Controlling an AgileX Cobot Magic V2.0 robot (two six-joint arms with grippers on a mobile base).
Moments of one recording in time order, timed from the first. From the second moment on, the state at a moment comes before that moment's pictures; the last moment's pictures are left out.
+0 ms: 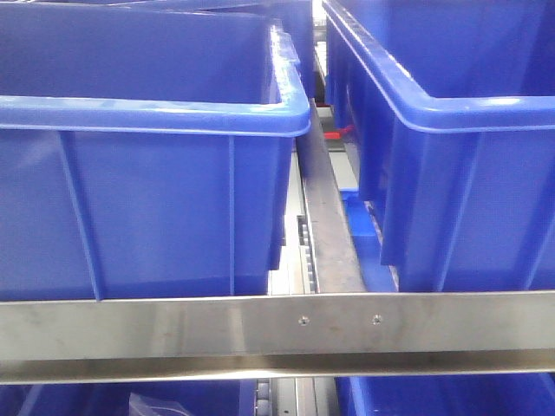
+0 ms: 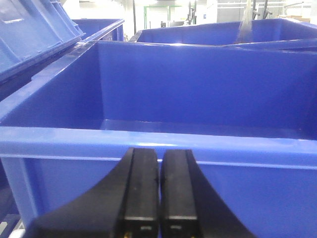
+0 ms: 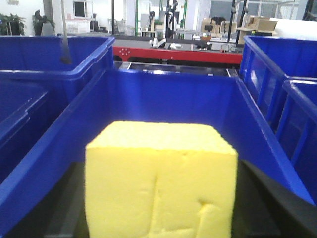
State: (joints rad) left arm 0.03 -0.01 0.00 0.00 0.00 -0.06; right arm 0.07 0.30 -0.40 0.05 0.14 -0.02
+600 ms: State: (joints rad) left arm 0.03 -0.01 0.00 0.00 0.00 -0.06; right arm 0.07 0.87 -0.54 0.05 -0.08 -0.02
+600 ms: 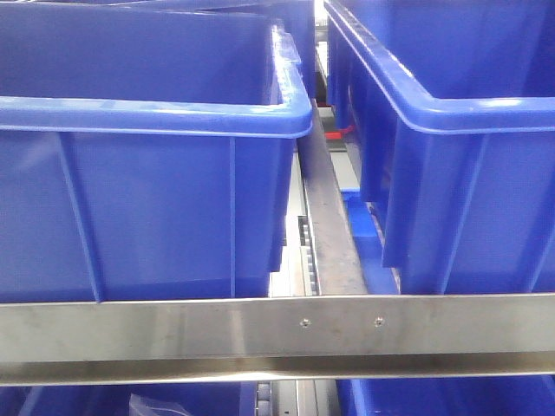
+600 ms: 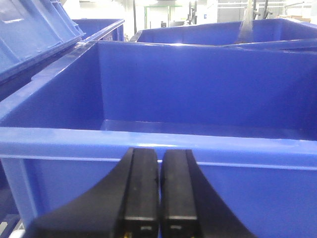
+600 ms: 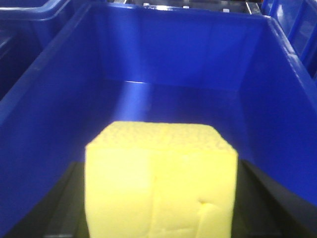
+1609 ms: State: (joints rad) left arm 0.03 -0.01 0.00 0.00 0.00 -0.06; right arm 0.07 1.06 -0.64 0.05 -0.17 -0.02
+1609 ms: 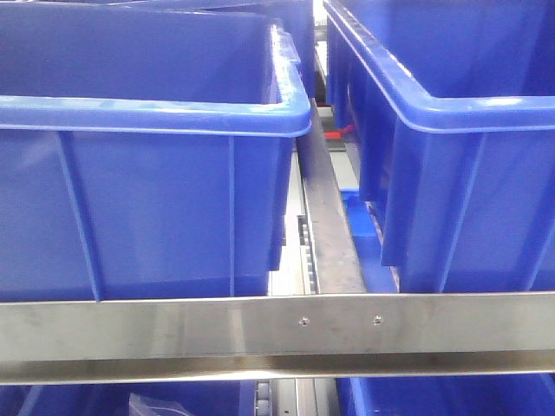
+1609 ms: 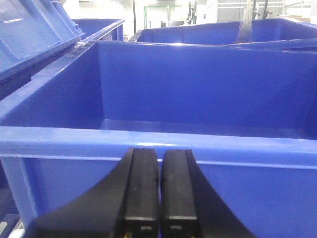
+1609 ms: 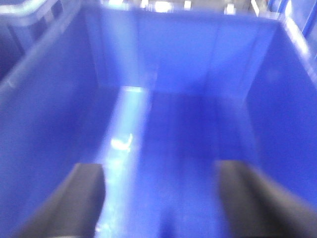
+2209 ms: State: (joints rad) left arm 0.03 -0.01 0.00 0.00 0.00 -0.06; right arm 0.07 0.61 -0.30 0.06 -0.20 -0.01
